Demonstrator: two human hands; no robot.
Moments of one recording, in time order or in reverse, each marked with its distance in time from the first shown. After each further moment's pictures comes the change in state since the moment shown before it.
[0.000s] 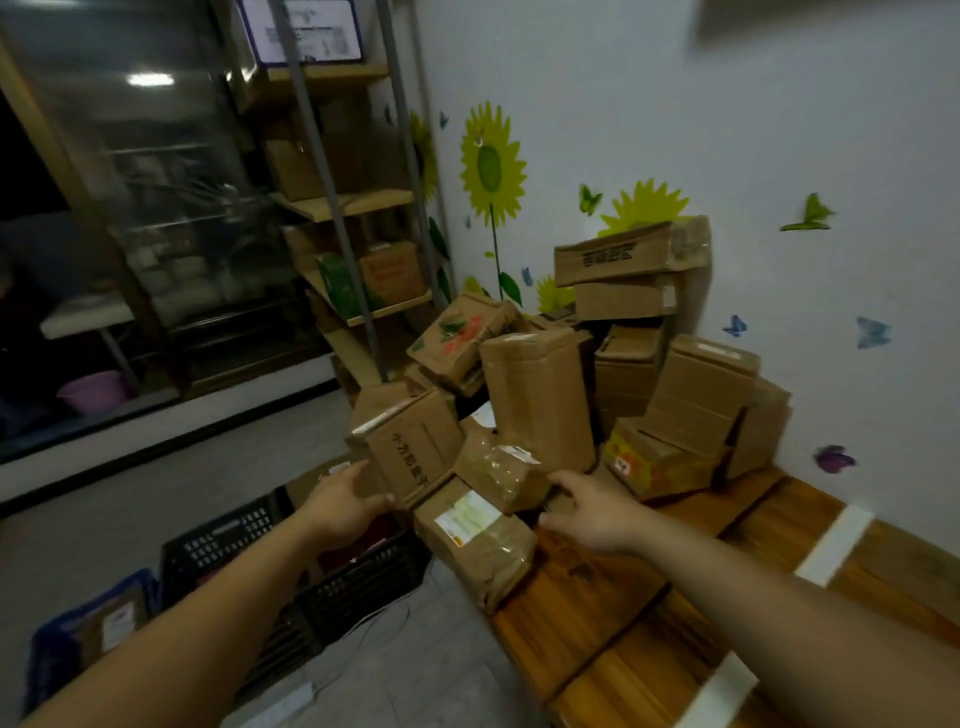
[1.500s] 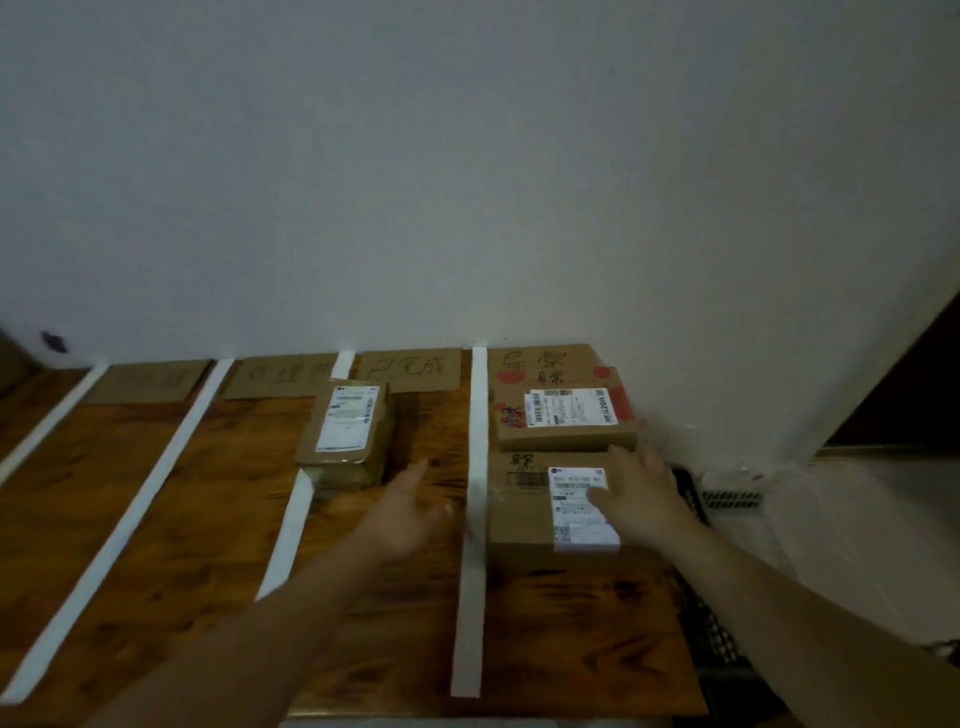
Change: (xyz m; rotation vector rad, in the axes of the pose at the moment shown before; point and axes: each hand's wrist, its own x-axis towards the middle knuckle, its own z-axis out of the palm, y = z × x) left_hand -0.730 0.406 0.617 0.151 -0.765 0.696; right_hand -0.950 0.569 0.022 0.184 0.753 1.005
